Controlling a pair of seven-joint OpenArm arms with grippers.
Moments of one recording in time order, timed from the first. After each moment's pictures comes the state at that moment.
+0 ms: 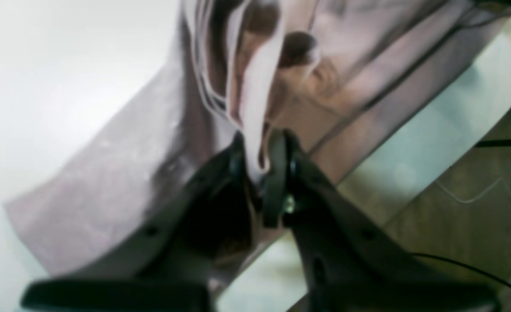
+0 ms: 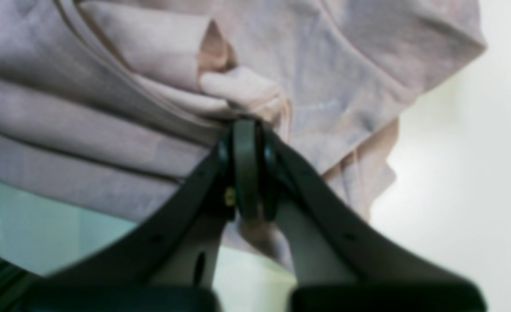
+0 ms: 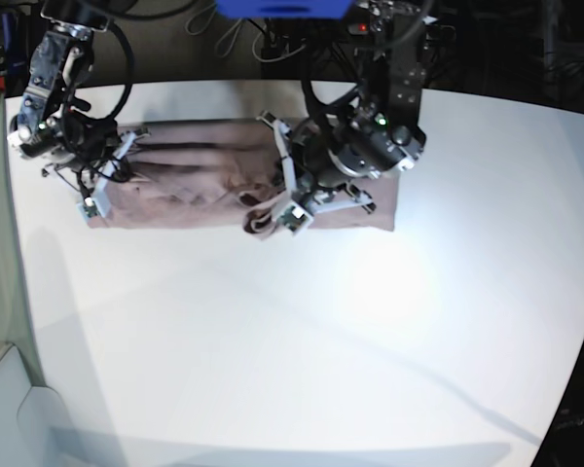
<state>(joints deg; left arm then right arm) 8.8 7.8 11.5 107.9 -2.5 -31.7 64.2 -9.3 5.9 24.9 94.6 9.1 39.9 -59.3</state>
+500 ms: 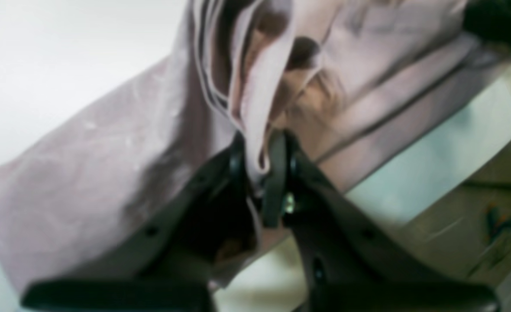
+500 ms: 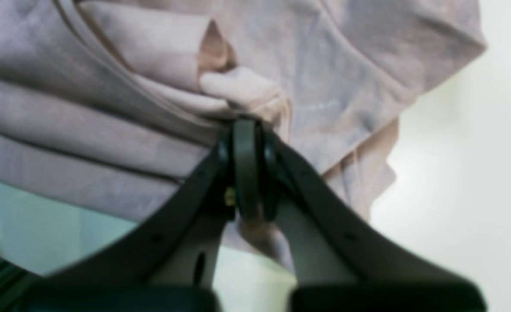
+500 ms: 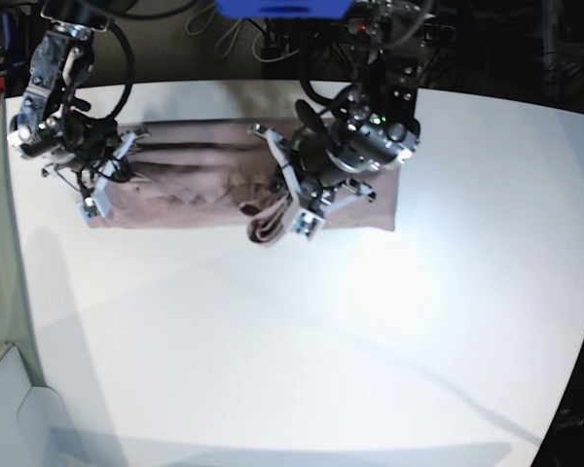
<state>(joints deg) 10.0 7.8 11.5 105.4 -6.2 -19.7 57.0 -9.3 5.9 24.9 94.6 9.1 39.9 -59.3</state>
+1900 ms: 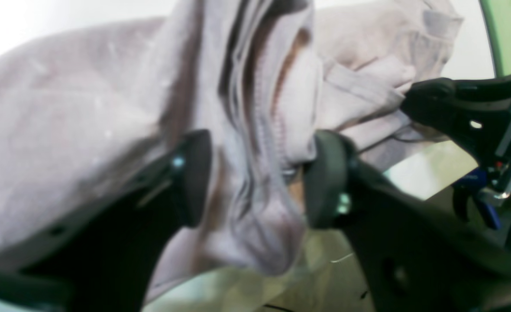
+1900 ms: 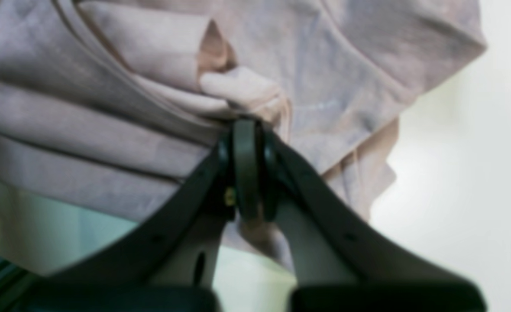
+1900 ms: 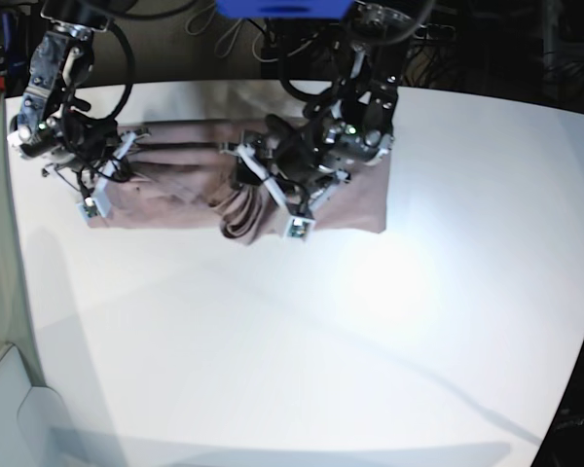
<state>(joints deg) 8.0 6.6 18.0 99.7 -15.7 -2.5 55.2 -9.3 5.9 24.9 94.7 9.1 39.9 -59.4</state>
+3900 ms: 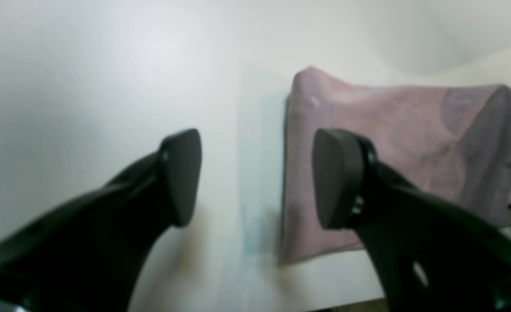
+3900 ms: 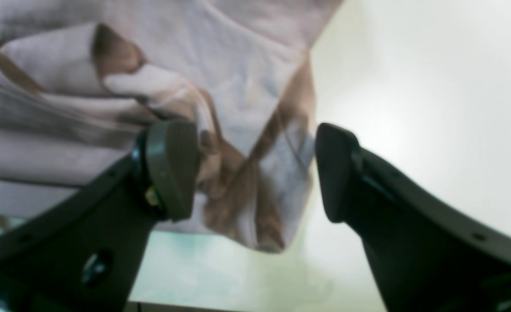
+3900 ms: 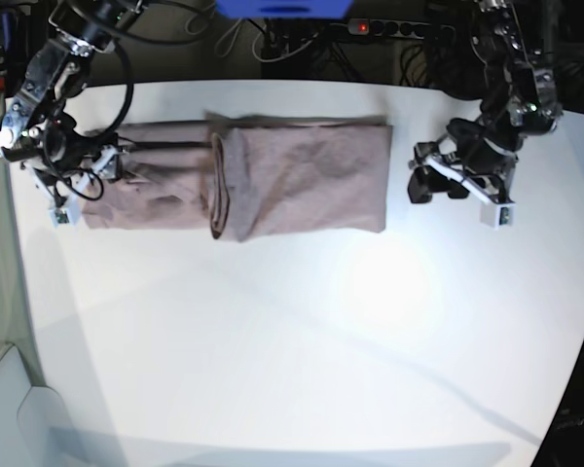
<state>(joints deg) 16.2 -7.1 -17.1 108.1 -33.0 -11.4 55.0 -3.1 1.0 36.8 96.1 7.5 39.9 -67.4</state>
